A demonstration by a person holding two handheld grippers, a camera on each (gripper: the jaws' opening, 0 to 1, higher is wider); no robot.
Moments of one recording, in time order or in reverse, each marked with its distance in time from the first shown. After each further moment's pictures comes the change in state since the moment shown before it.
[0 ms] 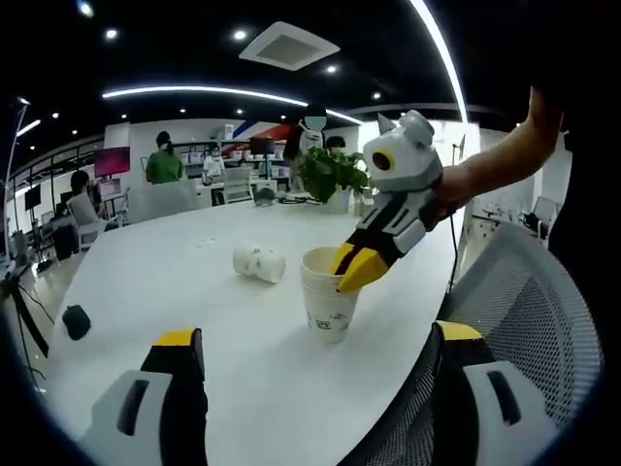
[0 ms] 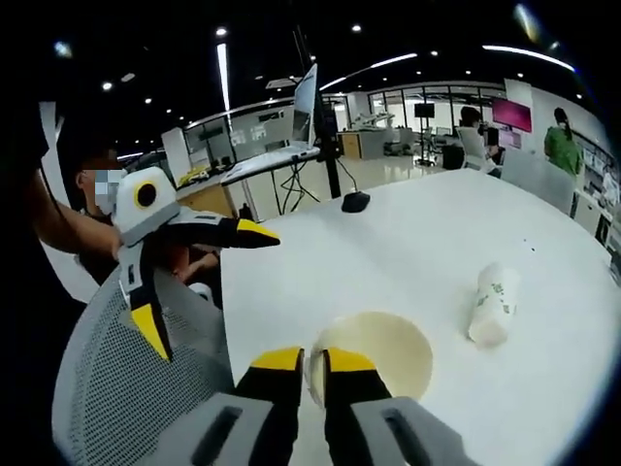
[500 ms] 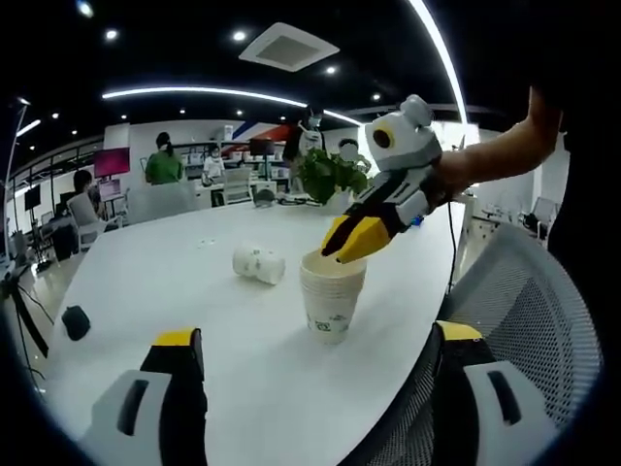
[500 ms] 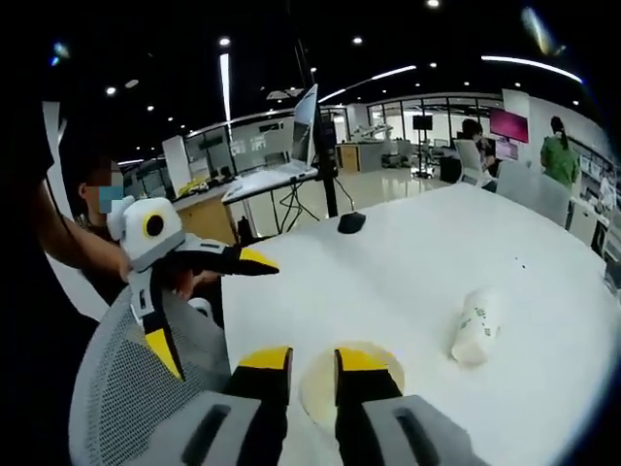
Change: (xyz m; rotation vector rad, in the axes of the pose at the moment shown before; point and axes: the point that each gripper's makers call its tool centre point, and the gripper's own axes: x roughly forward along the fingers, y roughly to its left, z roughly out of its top) left arm -0.001 0.000 0.001 0.000 -0.008 -0.003; right arm -0.026 -0.012 0.034 -0.005 -0.068 -0.024
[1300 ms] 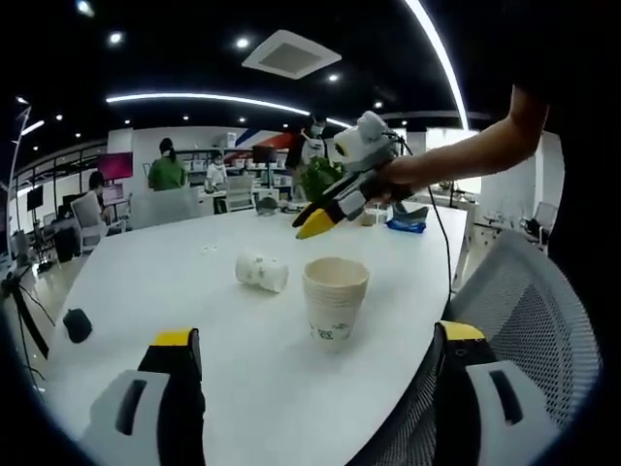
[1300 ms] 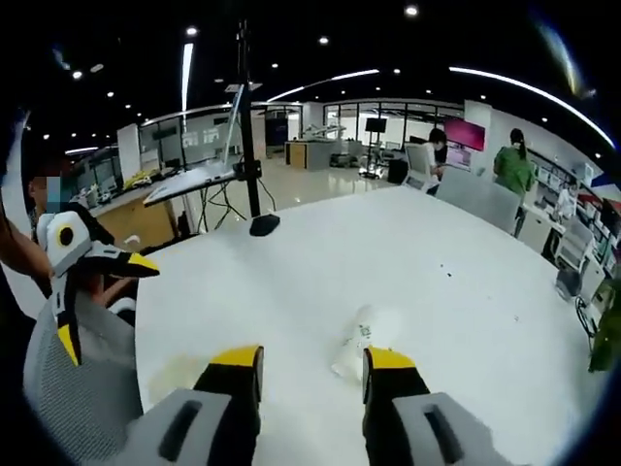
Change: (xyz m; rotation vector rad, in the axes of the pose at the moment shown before) left arm -0.001 0.001 0.008 -0.003 -0.040 0.010; right arm -0.003 -0.130 0.005 -0.010 0.045 -0.278
